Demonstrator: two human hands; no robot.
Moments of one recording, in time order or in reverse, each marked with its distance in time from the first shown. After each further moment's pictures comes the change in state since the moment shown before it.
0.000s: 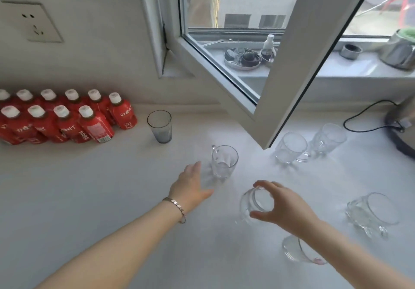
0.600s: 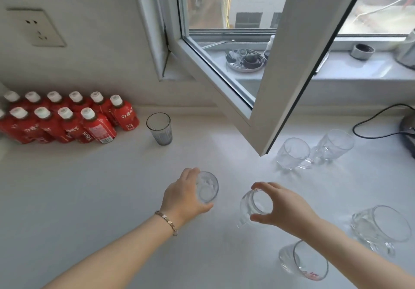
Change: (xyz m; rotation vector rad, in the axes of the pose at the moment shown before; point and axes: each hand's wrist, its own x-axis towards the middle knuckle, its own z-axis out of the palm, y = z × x) left_hand -0.012 0.009 0.001 0.046 0.150 0.064; right_hand 0.019 0.017 -0.016 -0.094 -0.032 -0.122
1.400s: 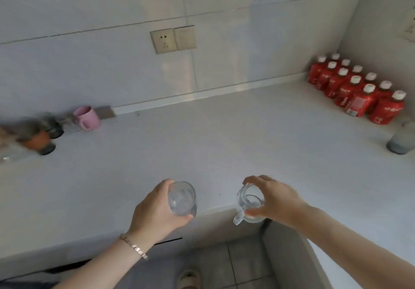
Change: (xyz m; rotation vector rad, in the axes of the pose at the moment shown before) left_hand -0.526 0.095 0.097 -0.262 0.764 -1.315; right_hand -0.214 -0.157 0.112 -0.455 -0.470 -1.287
